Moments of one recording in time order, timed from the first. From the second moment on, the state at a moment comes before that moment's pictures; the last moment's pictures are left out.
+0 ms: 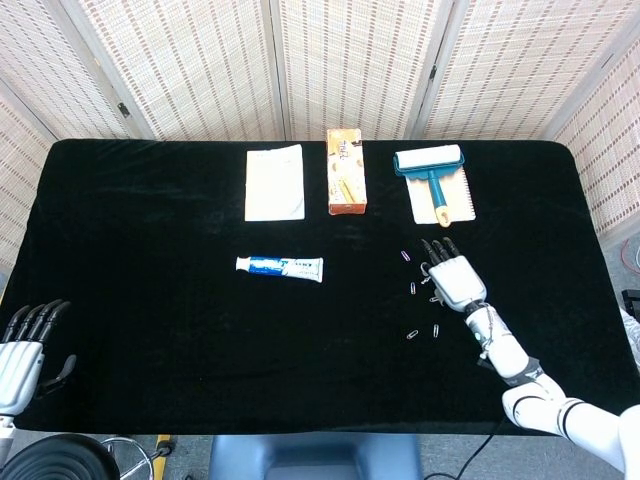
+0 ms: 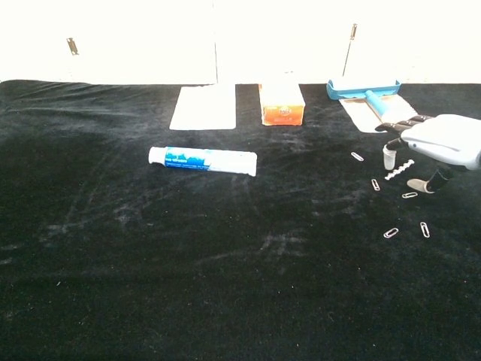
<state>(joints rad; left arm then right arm) -0.11 -1.09 -0.01 -1.58 1.52 1.44 -0.04 0.63 -1.54 0.11 -1.08 -1.34 0.86 -0.29</state>
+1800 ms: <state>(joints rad) -0.12 -1.09 -0.01 -1.57 1.51 1.42 -0.04 0.67 -1.65 0.10 -0.93 -1.33 0.86 -0.24</state>
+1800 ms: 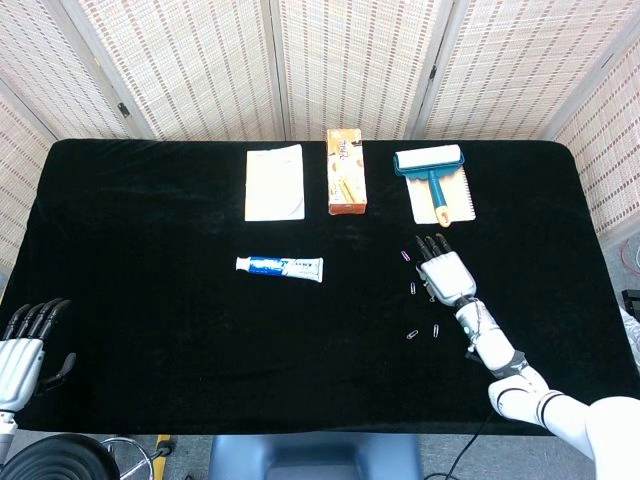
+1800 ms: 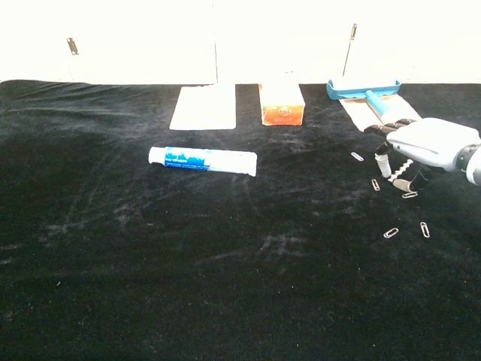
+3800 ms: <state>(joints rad) -0.12 -1.09 -0.01 -1.57 1.52 1.43 -0.05 0.61 -1.56 0.13 -1.08 -1.38 1.10 -0.45</state>
